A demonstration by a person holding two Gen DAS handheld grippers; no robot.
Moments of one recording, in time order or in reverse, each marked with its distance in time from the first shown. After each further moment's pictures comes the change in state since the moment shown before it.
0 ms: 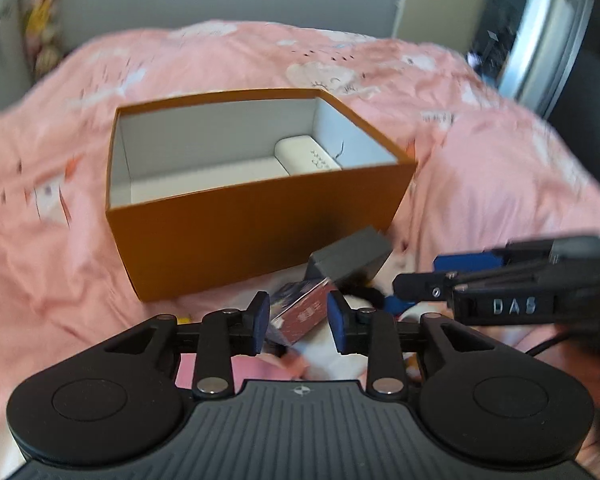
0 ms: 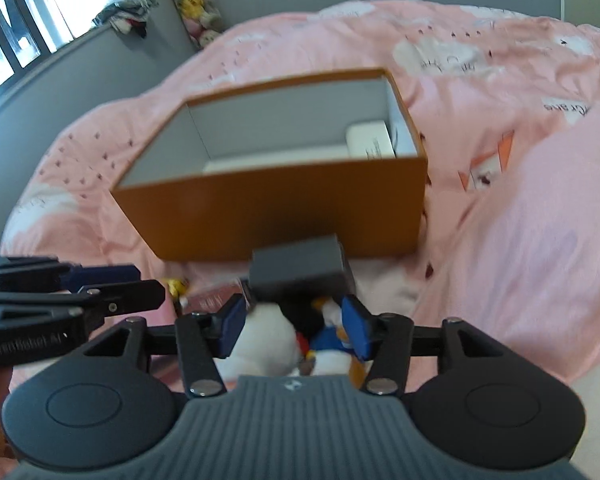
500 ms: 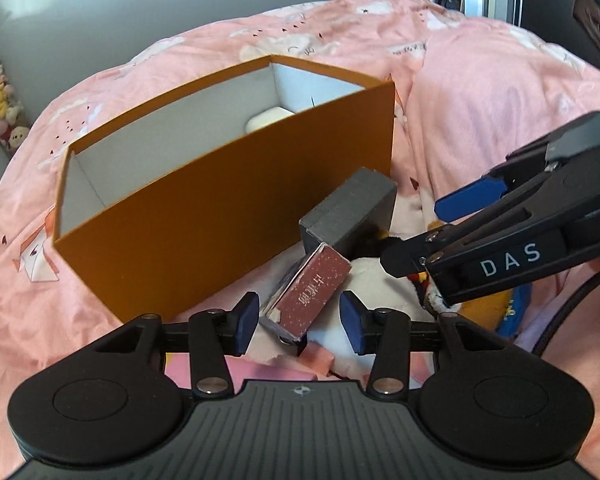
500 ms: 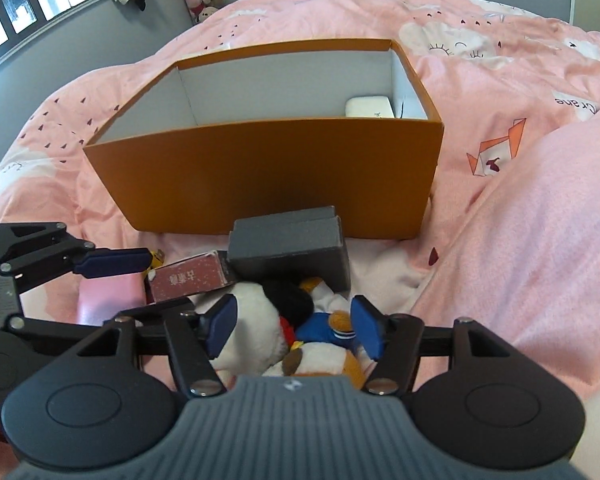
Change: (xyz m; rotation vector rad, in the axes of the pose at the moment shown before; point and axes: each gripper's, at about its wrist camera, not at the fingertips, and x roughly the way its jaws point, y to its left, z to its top) left arm 0.042 -0.028 -0.025 0.280 0.032 0.065; right arm 0.029 0.001 -0.010 -0.054 0.046 -0.037
